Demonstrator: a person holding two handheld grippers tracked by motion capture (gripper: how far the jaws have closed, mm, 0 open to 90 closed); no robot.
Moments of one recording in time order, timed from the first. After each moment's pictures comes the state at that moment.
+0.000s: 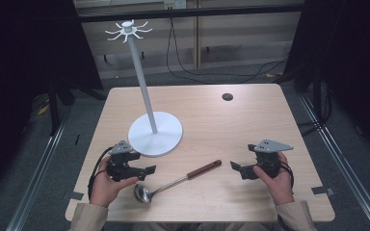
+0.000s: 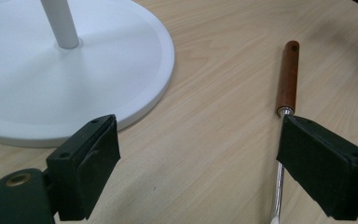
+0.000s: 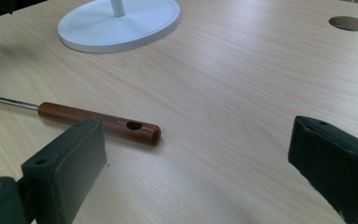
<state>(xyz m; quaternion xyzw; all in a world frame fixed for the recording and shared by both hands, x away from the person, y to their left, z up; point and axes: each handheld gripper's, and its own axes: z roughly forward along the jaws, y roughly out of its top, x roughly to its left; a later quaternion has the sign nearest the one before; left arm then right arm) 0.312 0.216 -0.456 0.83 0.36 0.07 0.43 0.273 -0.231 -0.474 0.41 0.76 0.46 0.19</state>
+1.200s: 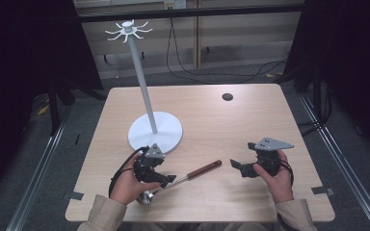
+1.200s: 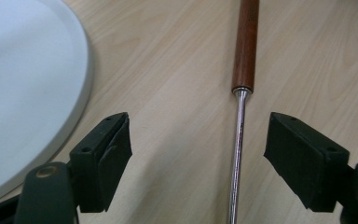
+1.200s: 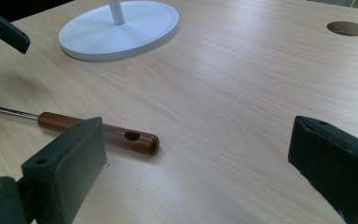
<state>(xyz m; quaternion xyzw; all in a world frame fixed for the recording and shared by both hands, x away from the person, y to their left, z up) 0.305 0.141 -0.454 0.91 0.25 0.05 0.33 0.276 -0.231 -0.472 0.41 0.76 0.47 0.19</state>
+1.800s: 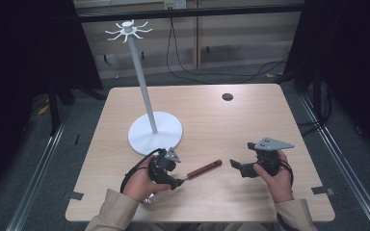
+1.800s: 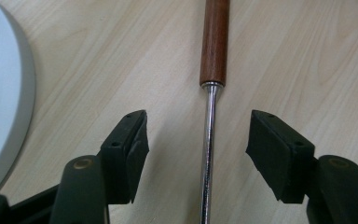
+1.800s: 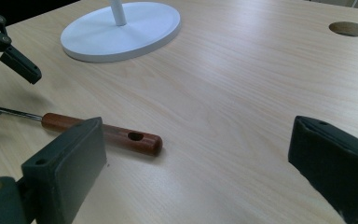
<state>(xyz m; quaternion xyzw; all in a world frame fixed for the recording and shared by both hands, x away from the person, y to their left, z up) 0.304 0.104 -0.458 0.94 0.21 0.03 0.25 0.276 -0.231 -0.472 0.41 0.76 0.47 0.19</state>
